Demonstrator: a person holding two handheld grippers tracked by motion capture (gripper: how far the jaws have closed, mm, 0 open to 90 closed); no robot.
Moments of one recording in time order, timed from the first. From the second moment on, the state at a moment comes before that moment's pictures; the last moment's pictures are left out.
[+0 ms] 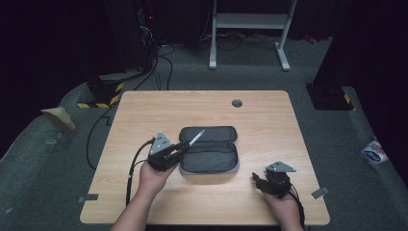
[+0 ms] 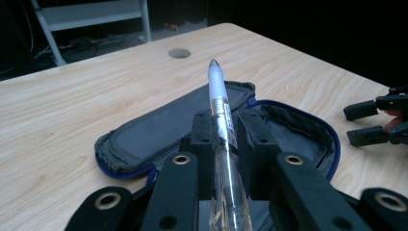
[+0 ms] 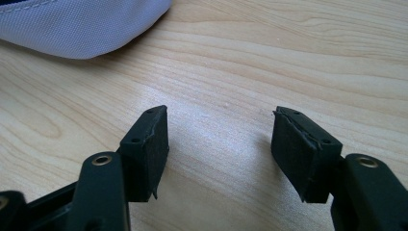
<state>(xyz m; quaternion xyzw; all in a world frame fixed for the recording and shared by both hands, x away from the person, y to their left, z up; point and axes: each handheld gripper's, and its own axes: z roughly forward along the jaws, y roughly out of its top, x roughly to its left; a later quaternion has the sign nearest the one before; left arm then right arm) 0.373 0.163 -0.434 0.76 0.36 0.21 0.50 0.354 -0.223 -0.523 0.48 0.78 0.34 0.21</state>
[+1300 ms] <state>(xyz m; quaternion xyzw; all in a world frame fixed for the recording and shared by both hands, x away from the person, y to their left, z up) 0.404 0.097 -0.451 0.81 0.30 0.13 0.49 0.353 -0.223 -0.523 0.48 0.78 0.34 0.21</state>
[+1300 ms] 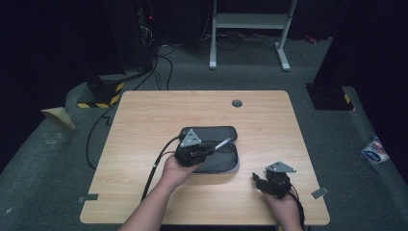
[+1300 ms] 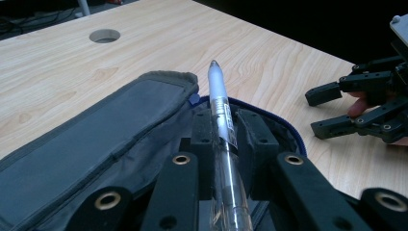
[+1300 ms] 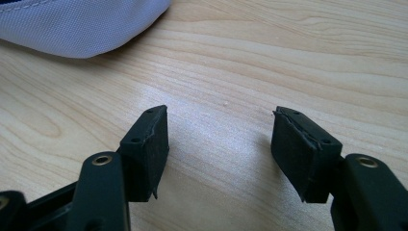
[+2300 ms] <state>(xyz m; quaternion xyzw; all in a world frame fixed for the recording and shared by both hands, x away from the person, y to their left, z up) 0.407 0.102 -0.468 0.81 0.34 0.13 0.45 0.353 -0.223 -0.523 0.48 0.78 0.33 0.21</state>
